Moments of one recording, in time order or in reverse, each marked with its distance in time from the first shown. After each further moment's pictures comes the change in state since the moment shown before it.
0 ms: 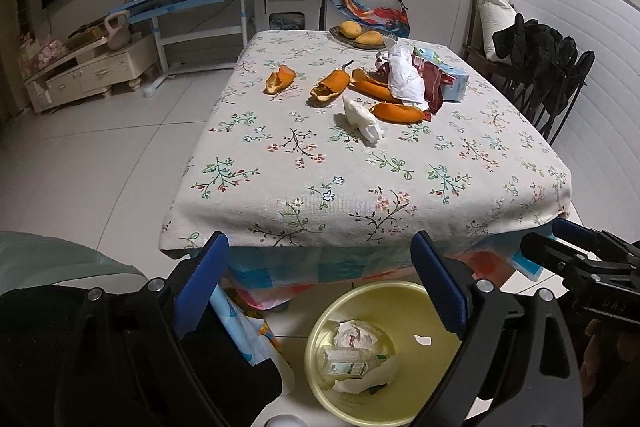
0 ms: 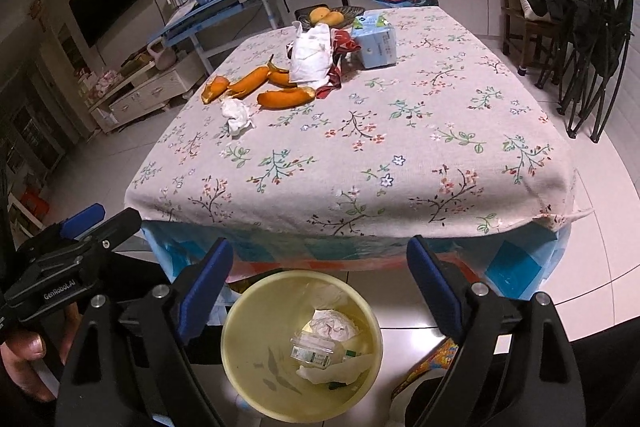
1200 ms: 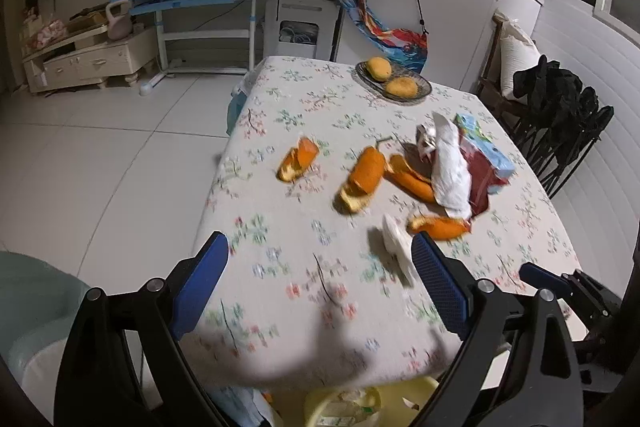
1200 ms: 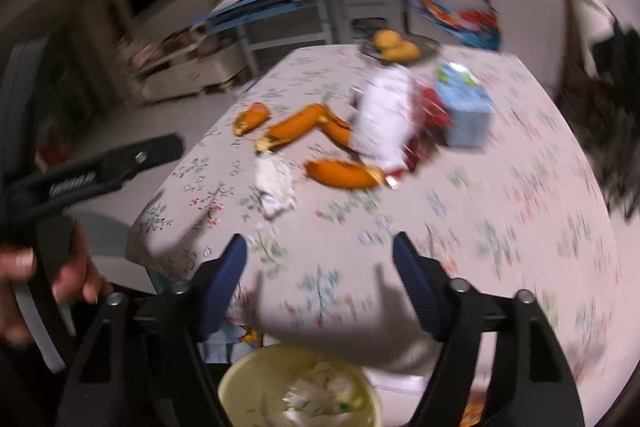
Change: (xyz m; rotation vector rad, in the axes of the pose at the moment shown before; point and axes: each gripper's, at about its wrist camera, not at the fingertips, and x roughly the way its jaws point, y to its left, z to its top) left arm 0.070 0.039 0.116 -0.099 -0.009 -0.025; right arm 0.065 0.045 0.085 -0.271 0.009 0.119
